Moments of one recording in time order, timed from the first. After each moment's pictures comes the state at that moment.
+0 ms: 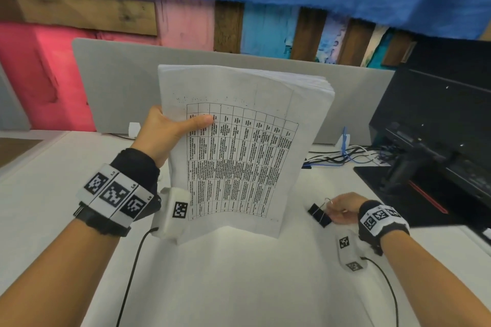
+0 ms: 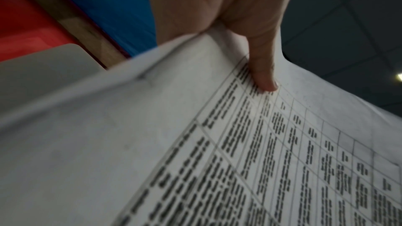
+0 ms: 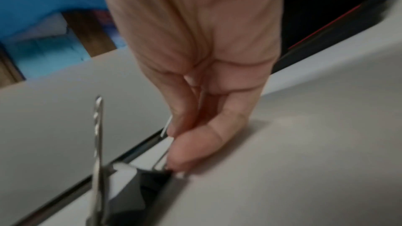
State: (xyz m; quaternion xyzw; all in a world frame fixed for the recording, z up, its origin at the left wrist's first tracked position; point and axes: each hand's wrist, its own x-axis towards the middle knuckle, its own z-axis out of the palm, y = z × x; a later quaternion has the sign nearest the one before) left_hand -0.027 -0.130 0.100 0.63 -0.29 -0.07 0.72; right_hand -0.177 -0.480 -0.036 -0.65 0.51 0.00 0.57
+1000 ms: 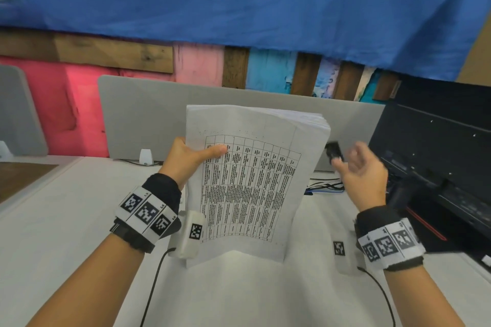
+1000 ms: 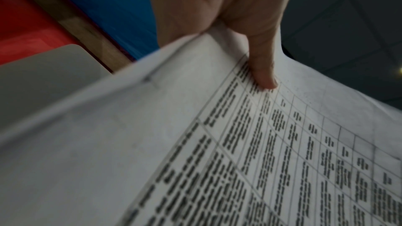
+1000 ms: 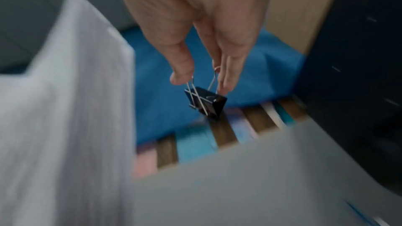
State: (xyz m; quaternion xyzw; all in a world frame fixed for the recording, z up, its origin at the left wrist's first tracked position) left_hand -0.034 -0.129 0.105 0.62 -0.29 -0.08 0.73; right_hand -0.190 -0.378 0.093 -0.78 0.25 -0.46 0.35
